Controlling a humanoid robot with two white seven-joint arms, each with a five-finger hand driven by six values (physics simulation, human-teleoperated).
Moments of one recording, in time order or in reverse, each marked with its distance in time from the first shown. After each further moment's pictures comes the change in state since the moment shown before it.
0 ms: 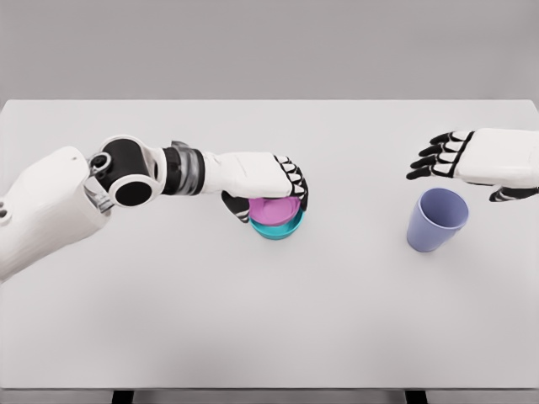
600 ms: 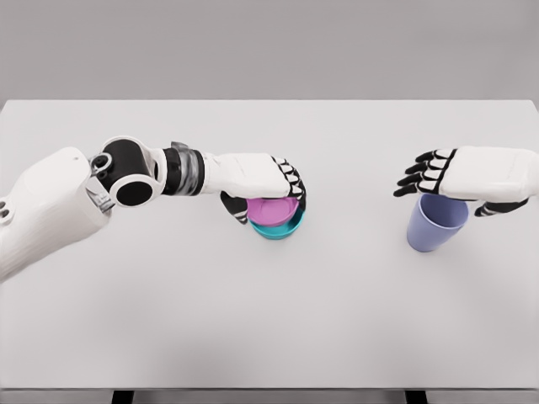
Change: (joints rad) left arm 0.002 -0.002 -0.006 0.017 0.000 -0.001 0.000; right arm 0.002 0.025 0.053 0.003 0.011 0.000 0.000
